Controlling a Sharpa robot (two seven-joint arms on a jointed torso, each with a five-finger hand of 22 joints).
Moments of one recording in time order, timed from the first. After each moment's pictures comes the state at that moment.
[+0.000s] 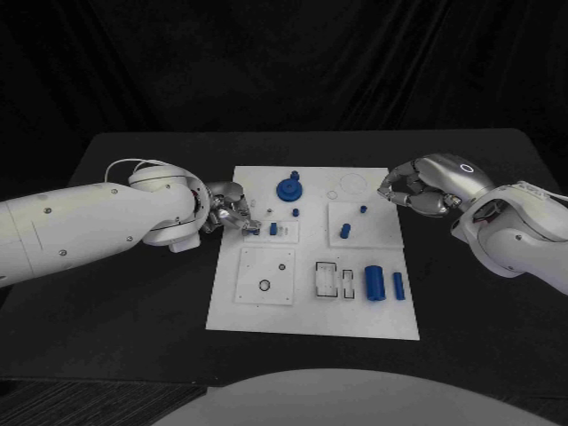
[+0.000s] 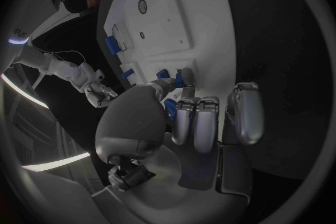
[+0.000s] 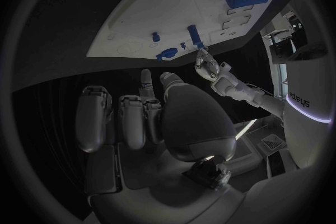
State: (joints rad) left arm 1.33 -0.80 -0.21 1.53 -1.07 0.07 -0.41; left_hand 1.13 -0.04 0.41 0.21 0.44 1.05 0.03 0.22 1.18 1.47 -0.03 1.57 1.31 1.47 -0.07 1.57 1.31 0.05 1.43 0.05 1.33 1.31; right arm 1.26 -1.04 -0.21 1.64 -1.57 -0.57 -0.08; right_hand 1.24 0.05 0.02 0.29 0.51 0.89 0.07 0.27 0.31 1.47 -0.02 1.56 1.31 1.47 -0.09 1.51 1.31 0.05 1.47 0.02 1.38 1.31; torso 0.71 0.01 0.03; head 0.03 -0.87
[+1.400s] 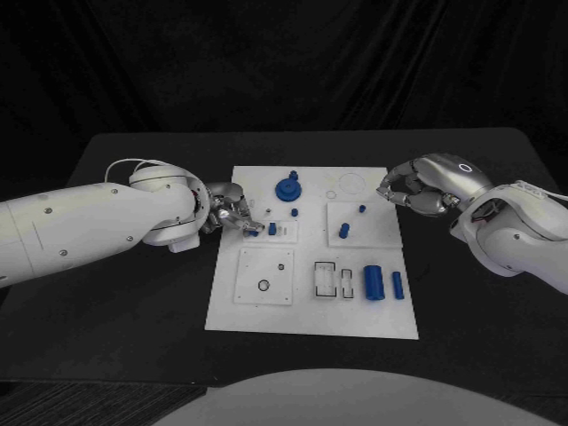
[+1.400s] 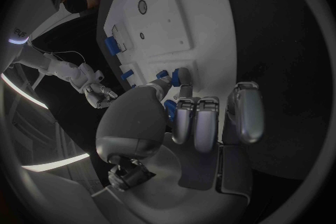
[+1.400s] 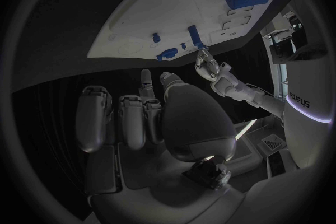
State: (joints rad) left arm 1.33 -0.79 -0.21 1.52 -1.07 0.08 -0.41; left_hand 1.07 -0.01 0.29 0.25 0.24 1.03 0.05 0.19 1.16 1.47 -0.02 1.57 1.31 1.47 -0.06 1.57 1.31 0.05 1.42 0.05 1.33 1.31; right arm 1.26 -1.04 -0.21 1.64 -1.57 -0.57 -0.09; right_hand 1.24 0.05 0.02 0.29 0.52 0.89 0.07 0.27 0.31 1.47 -0.02 1.56 1.31 1.47 -0.09 1.51 1.31 0.05 1.47 0.02 1.38 1.31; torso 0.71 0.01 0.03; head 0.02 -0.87
